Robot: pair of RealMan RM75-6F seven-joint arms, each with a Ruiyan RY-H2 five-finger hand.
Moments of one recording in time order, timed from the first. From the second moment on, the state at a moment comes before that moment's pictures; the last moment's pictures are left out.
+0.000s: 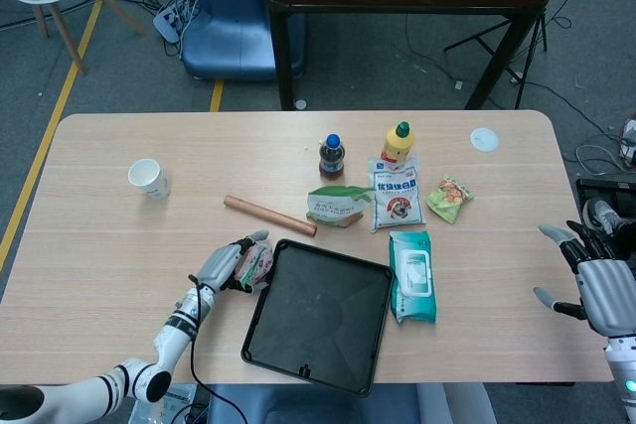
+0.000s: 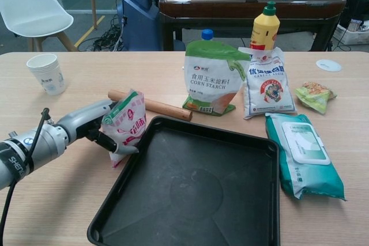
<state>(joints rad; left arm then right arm) -0.62 -1.82 -0.16 -1.12 1.31 0.90 -0.38 0.10 -1.00 0.05 -1.66 -1.55 1.47 0.13</state>
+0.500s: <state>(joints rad) -0.62 -1.89 -0.15 -1.00 1.37 0.96 -0.48 0.11 -1.00 0.05 -1.67 -1.54 1.46 0.12</state>
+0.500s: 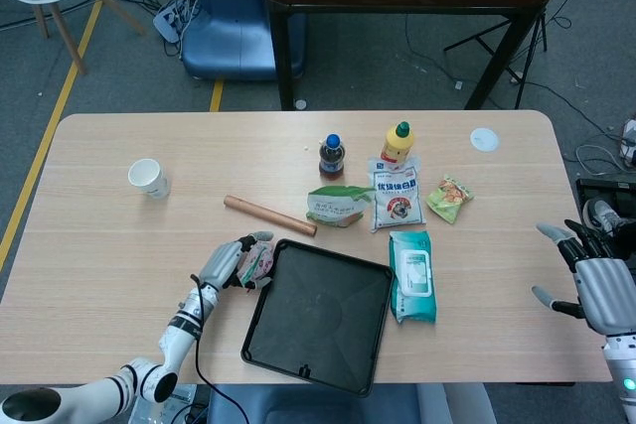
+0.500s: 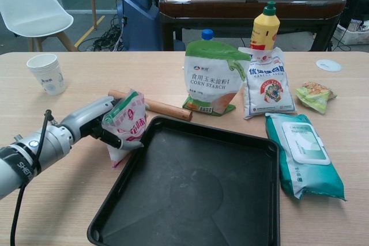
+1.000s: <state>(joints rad) -0.63 -1.91 -0.13 -0.92 1.41 1.00 -0.48 0.10 -1.00 0.05 -1.68 -1.55 1.47 0.11</state>
